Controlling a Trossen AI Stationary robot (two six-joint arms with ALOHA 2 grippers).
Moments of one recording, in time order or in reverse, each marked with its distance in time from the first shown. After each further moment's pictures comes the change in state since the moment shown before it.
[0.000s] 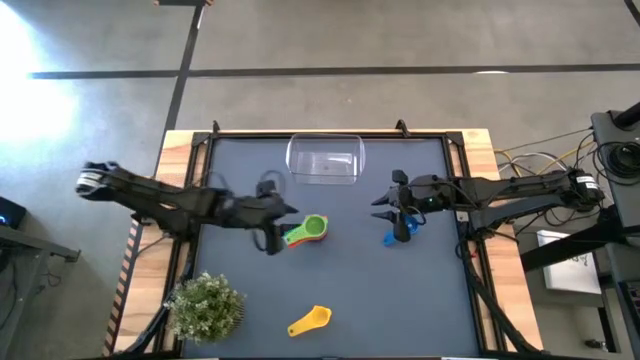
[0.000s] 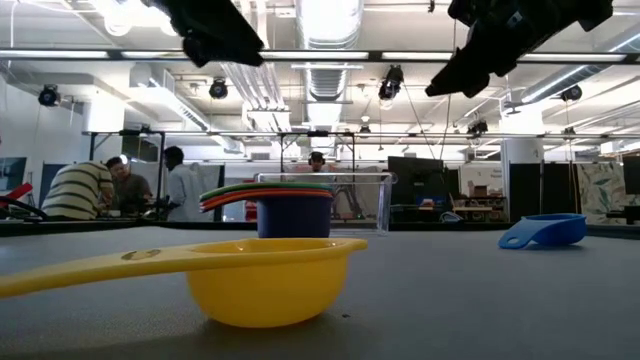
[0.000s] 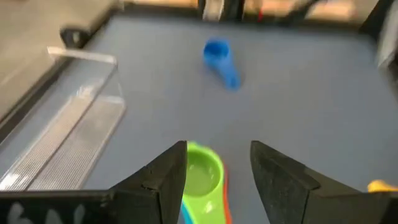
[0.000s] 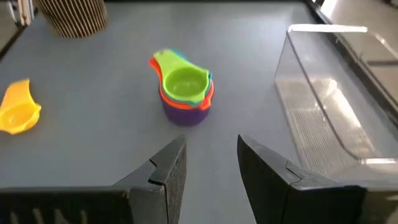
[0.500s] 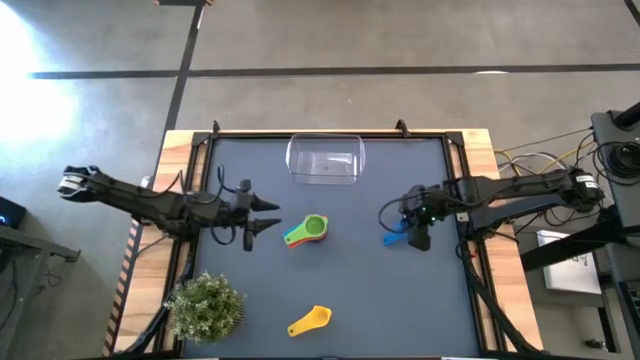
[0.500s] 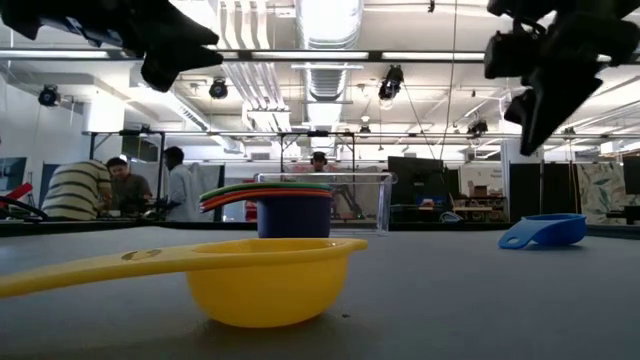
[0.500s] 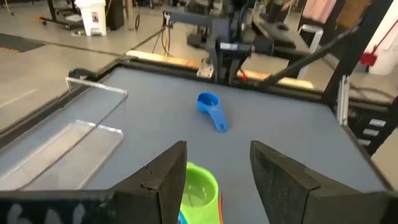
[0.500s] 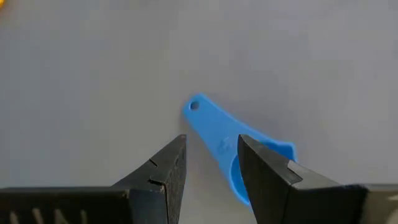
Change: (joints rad) left arm -0.004 -0.366 -0.428 0.410 0.000 0.000; right arm 0.020 0.002 0.031 -0.562 -0.106 0.285
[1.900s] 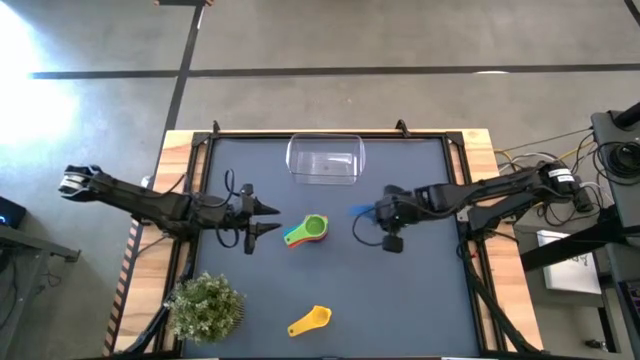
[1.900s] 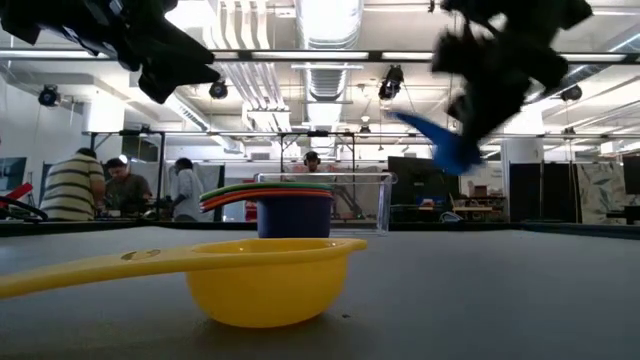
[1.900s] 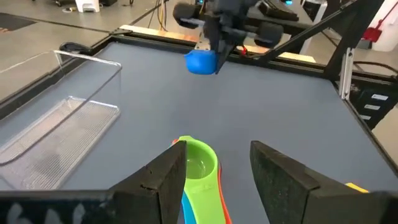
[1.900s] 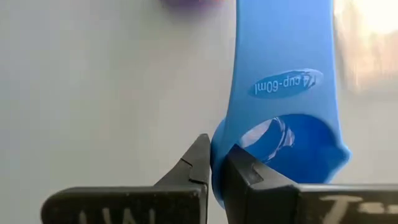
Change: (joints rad) left arm -0.002 0.025 0.000 -0.077 0.027 -0.023; right arm 0.050 0.294 0.118 0.286 0.157 -0.201
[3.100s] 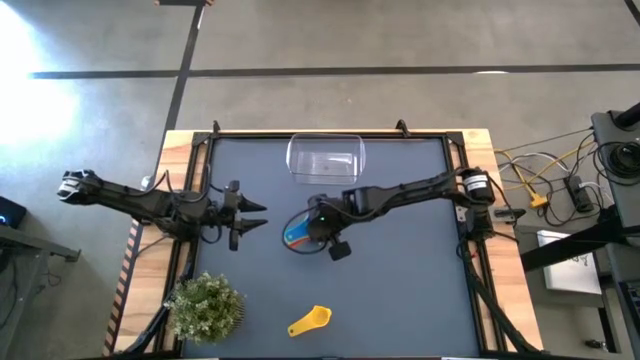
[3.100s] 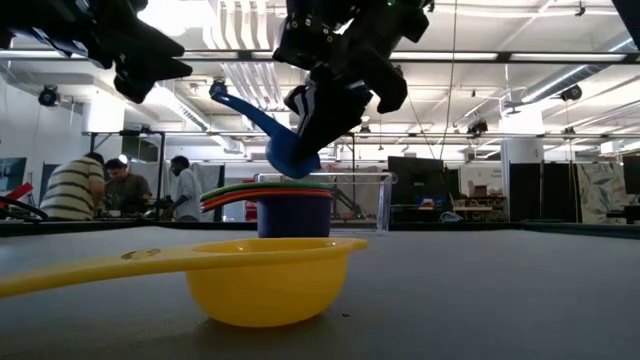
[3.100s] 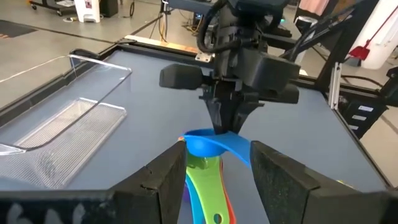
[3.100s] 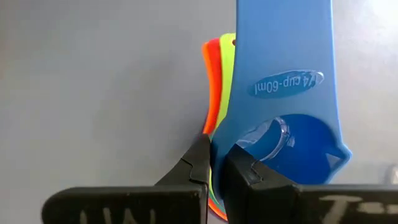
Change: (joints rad) left arm -0.002 -0.240 -0.074 -0.109 -0.001 -0.014; right arm -0.032 0.654 0.672 -0.011 -0.180 -0.480
